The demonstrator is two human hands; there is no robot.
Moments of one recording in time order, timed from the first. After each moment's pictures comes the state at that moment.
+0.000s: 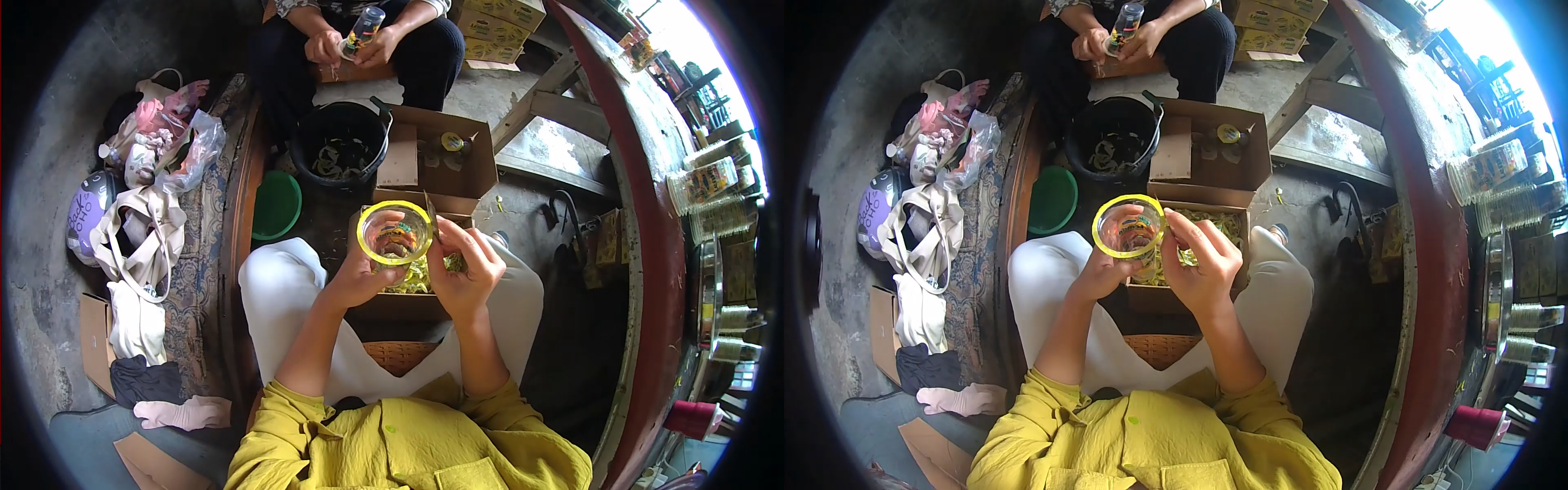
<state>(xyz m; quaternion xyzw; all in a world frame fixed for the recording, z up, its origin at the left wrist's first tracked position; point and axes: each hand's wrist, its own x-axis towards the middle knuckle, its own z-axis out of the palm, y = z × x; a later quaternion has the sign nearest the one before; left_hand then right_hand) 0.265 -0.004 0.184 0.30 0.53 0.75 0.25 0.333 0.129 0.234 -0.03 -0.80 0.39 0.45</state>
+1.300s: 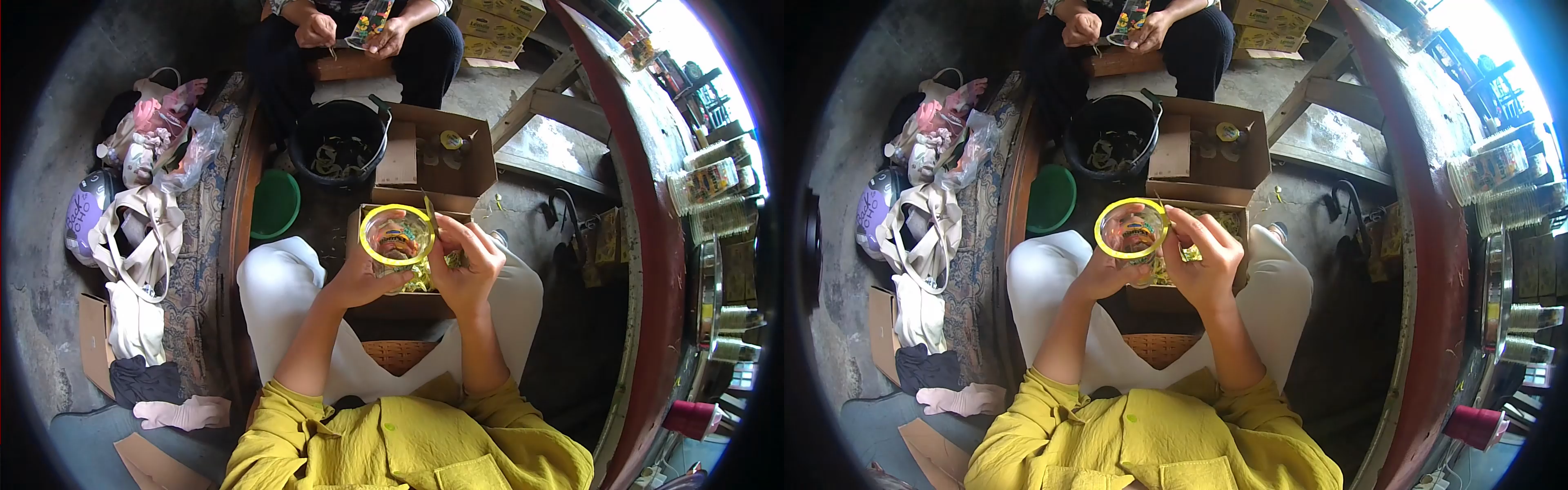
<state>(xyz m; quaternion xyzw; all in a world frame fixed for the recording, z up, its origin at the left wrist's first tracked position) 0.265 -0.002 0.180 0.30 0.52 0.75 0.29 0.332 0.136 0.230 -0.04 -0.82 0.40 0.41</state>
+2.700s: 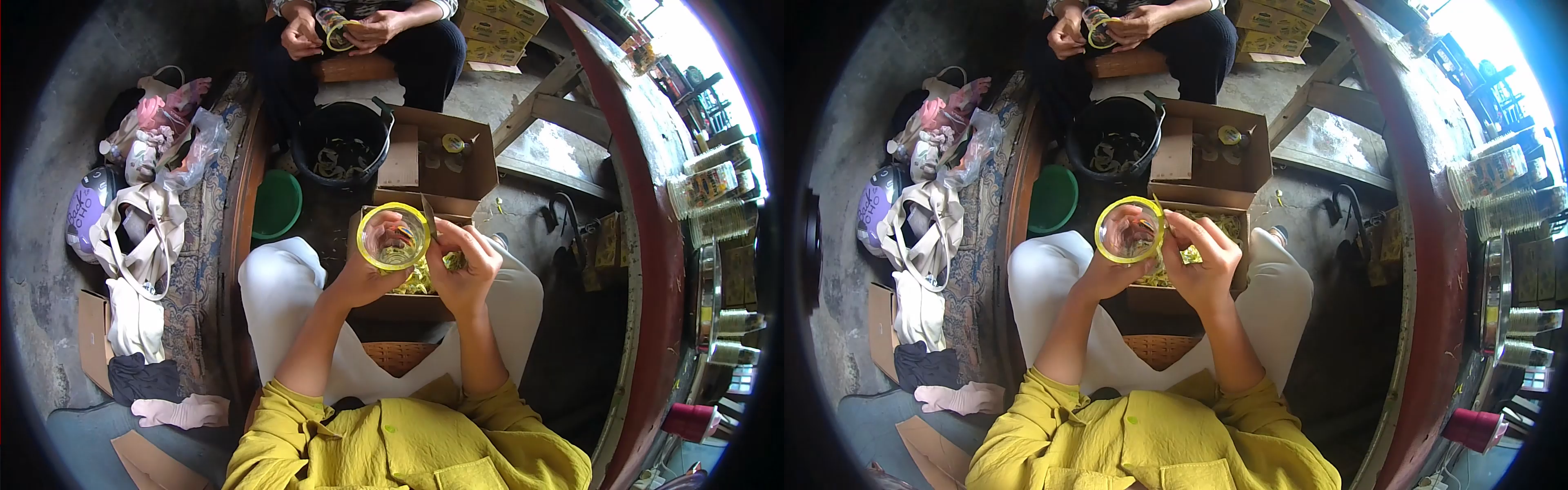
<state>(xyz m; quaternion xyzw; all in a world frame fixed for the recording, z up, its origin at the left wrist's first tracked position) 0.265 0.002 0.172 0.33 0.52 0.75 0.22 0.331 0.132 0.228 -0.02 -0.81 0.42 0.41</state>
